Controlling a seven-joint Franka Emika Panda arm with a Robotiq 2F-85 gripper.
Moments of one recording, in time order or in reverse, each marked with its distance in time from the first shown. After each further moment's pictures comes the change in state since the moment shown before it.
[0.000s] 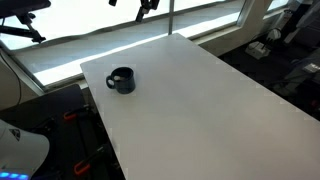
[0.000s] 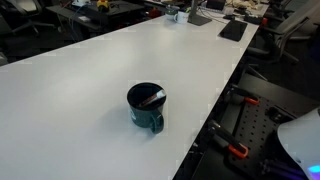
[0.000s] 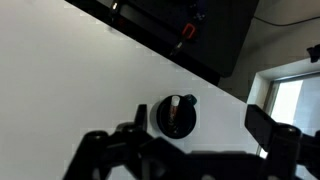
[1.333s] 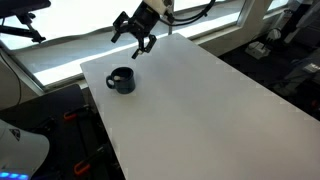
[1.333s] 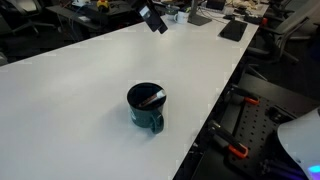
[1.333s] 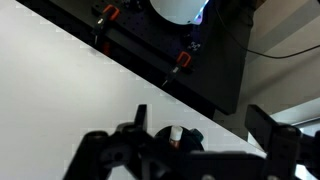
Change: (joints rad) arm 0.008 0.365 0.069 0.090 -0.039 -0.069 0.008
